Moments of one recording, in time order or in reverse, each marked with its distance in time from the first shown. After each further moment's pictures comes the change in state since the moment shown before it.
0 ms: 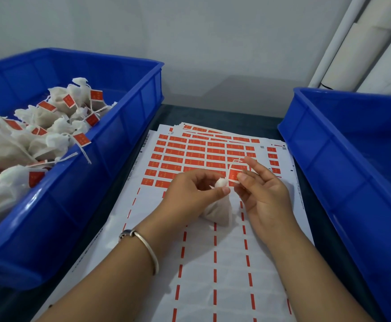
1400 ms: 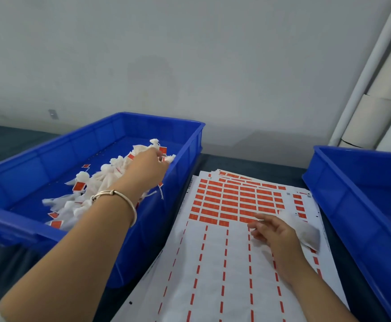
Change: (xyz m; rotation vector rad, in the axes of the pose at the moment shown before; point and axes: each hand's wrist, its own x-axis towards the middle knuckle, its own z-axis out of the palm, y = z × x) left_hand 0.000 0.076 -0.174 0.712 0.448 -0.139; right_hand -0.012 0.008 0.013 -0.440 -0.112 -0.036
